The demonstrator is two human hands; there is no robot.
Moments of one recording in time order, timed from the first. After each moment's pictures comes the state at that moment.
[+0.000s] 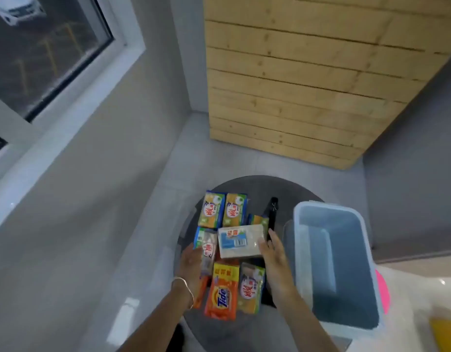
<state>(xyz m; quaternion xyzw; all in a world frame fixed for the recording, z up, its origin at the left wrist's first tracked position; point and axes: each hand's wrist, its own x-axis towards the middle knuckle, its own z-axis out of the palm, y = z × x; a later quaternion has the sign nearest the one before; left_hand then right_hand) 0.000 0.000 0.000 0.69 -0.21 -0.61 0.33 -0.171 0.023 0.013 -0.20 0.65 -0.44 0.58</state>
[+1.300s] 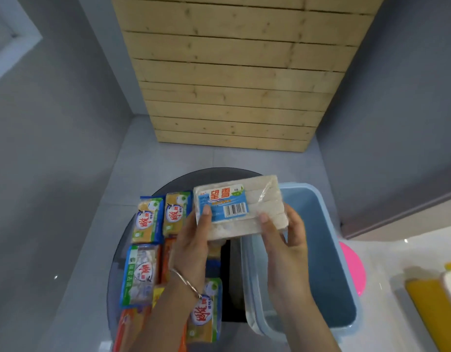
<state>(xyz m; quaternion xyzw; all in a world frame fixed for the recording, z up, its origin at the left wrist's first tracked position) -0.139 -0.039 -0.021 0.50 -0.34 -0.67 0.44 -0.257 0.016 0.002 -0.09 0.55 -0.69 0.45</state>
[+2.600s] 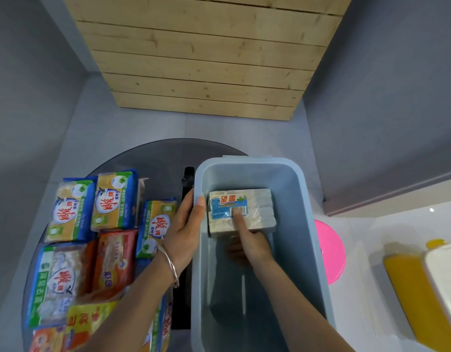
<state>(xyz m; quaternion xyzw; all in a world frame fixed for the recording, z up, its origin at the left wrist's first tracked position) -0.222 -0.063 -0.110 0.52 -0.50 -0.64 0.28 -0.351 -0.014 -0.169 -0.09 0.76 -0.35 0.54</state>
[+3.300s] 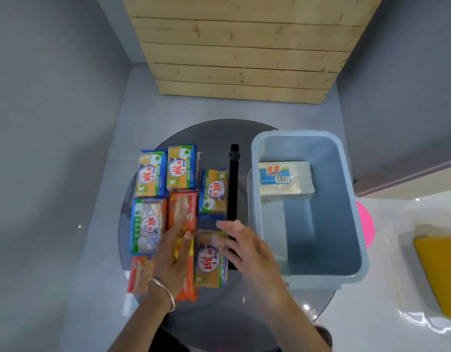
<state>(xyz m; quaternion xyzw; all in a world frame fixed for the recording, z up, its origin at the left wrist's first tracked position) -0.070 0.034 -0.098 0.62 -0.54 -0.49 0.28 -0.218 0.067 -0.031 -0.16 0.58 -0.46 0.65</state>
